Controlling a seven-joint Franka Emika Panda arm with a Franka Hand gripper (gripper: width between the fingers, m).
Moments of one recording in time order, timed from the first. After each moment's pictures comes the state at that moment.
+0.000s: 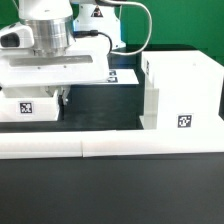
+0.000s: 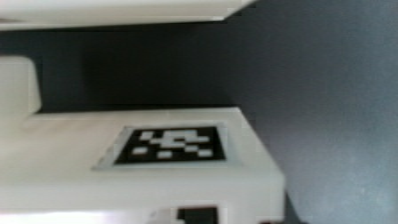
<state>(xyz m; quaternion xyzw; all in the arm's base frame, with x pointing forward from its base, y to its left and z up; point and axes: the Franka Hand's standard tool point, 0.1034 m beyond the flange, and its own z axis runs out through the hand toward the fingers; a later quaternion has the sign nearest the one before) 0.492 -0.101 0.005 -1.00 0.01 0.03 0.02</state>
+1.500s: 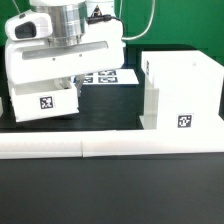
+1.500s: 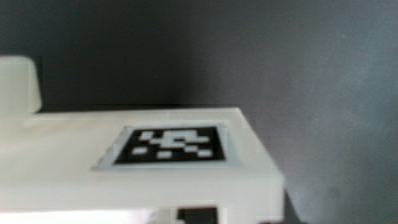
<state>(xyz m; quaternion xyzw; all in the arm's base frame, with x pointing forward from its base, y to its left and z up) 0.515 -0.076 0.028 -0.99 -0.14 0.03 0.03</state>
